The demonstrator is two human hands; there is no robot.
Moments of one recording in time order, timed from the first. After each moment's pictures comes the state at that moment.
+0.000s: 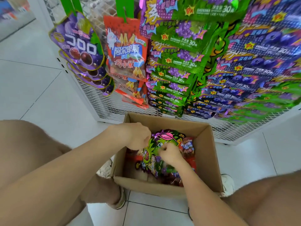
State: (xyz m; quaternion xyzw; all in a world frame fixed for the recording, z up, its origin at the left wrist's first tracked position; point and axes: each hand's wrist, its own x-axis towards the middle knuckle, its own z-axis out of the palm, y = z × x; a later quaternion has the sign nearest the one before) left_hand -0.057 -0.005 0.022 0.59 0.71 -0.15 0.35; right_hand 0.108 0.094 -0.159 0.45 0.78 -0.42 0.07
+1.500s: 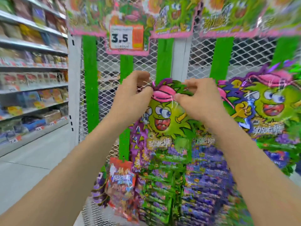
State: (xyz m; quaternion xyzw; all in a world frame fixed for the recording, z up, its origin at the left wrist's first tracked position) left_hand -0.066 0.058 0.419 0.47 0.64 0.59 -0.12; right_hand 0.072 0.191 0.429 0.24 0.81 -0.20 -0.49
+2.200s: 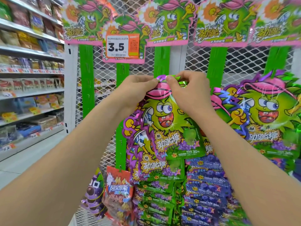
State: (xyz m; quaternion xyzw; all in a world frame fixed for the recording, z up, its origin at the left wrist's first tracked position) left_hand -0.088 0.091 0.458 0.45 0.60 0.64 0.14; right_hand 0.045 0.205 0.453 0.16 0.77 -0.14 -0.61
